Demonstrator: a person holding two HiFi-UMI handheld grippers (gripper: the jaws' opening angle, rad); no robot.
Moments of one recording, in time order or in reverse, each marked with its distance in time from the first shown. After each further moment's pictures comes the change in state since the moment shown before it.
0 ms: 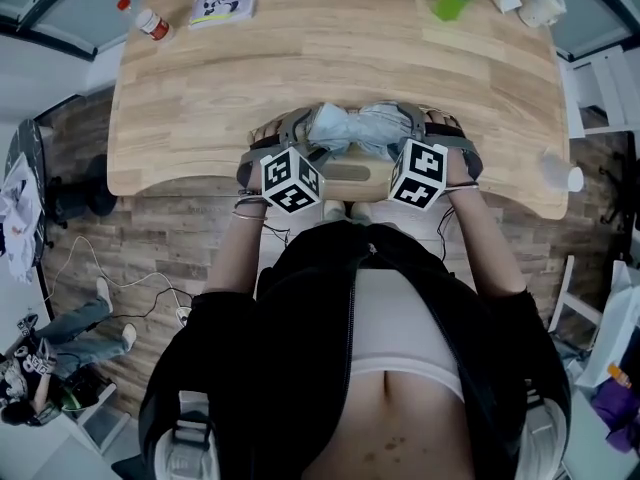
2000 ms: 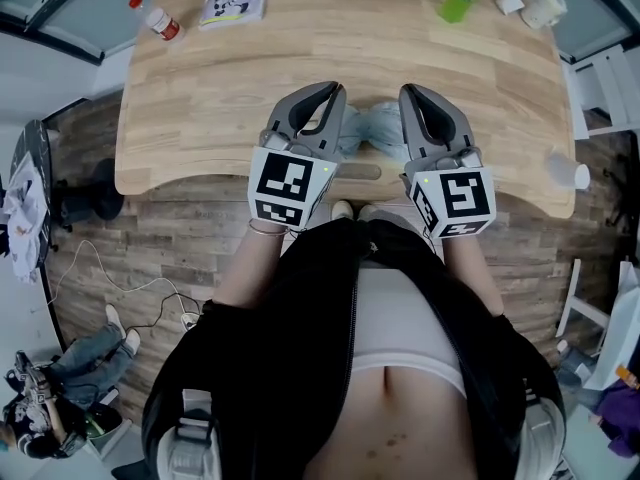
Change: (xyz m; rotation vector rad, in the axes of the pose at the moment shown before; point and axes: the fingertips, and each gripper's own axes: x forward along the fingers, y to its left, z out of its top) left arm -0.128 0.086 0.110 -0.568 -0.601 0.248; right arm -0.165 -0.098 0.070 0.894 -0.867 -0.467
